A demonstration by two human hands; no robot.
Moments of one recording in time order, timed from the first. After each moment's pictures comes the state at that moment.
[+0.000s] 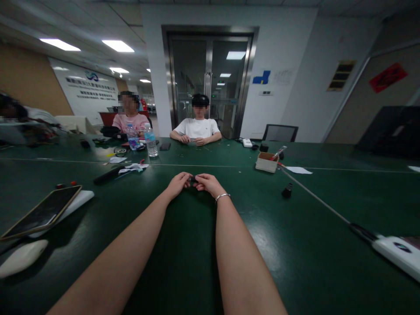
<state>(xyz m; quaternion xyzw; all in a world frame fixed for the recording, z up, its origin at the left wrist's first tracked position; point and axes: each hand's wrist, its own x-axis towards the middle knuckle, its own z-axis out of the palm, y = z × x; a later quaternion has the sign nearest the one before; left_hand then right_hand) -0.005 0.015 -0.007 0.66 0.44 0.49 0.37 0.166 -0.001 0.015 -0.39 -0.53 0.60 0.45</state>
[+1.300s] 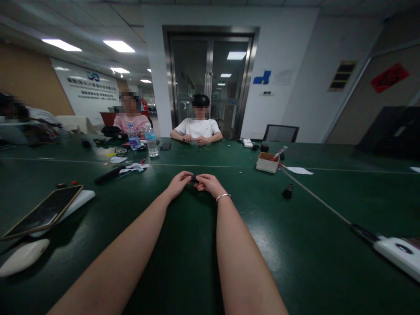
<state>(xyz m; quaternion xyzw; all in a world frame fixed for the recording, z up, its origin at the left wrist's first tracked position) -0.005 0.011 -0.005 0.66 0.42 0.51 0.35 0.165 -0.003 0.018 -0.39 -0.53 0.61 0.44</state>
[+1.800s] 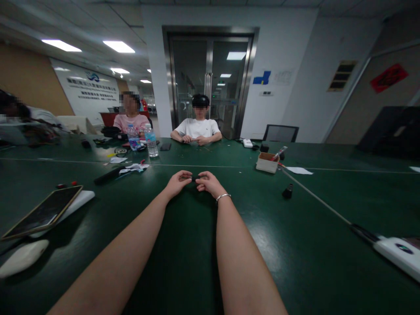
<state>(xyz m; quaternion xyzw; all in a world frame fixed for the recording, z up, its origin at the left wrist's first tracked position) -0.008 0.010 0.000 0.66 0.38 0.54 0.36 0.166 -0.001 0.015 -0.38 -0.54 0.59 0.47</state>
